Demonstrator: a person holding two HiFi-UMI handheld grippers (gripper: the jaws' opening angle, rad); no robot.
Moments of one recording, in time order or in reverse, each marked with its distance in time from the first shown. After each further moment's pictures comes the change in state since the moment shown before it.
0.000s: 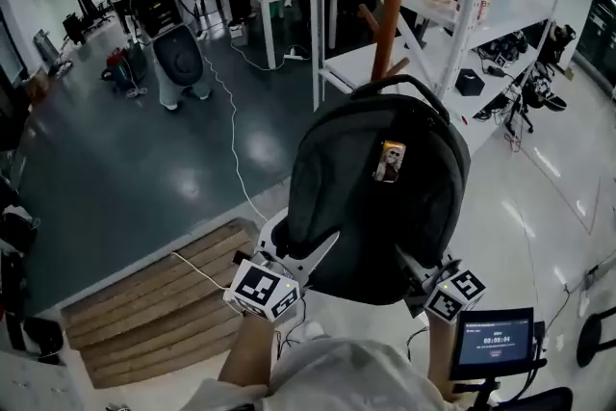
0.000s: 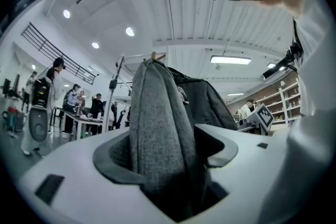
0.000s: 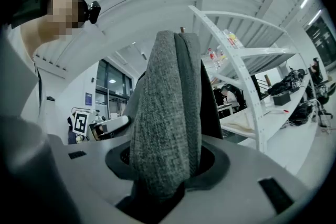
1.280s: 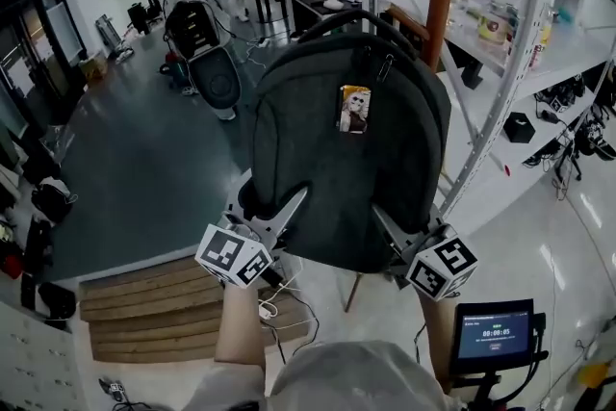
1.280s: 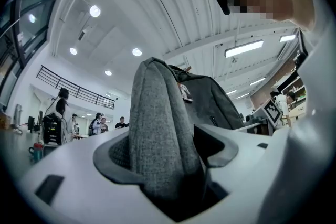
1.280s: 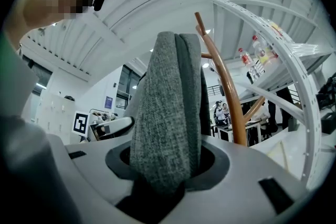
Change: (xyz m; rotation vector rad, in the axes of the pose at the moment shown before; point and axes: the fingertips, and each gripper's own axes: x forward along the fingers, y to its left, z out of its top) left arm 0.051 0.124 0.103 0.185 -0.107 0.290; right arm 0.157 -0.030 0.114 -0.114 -0.097 0.277
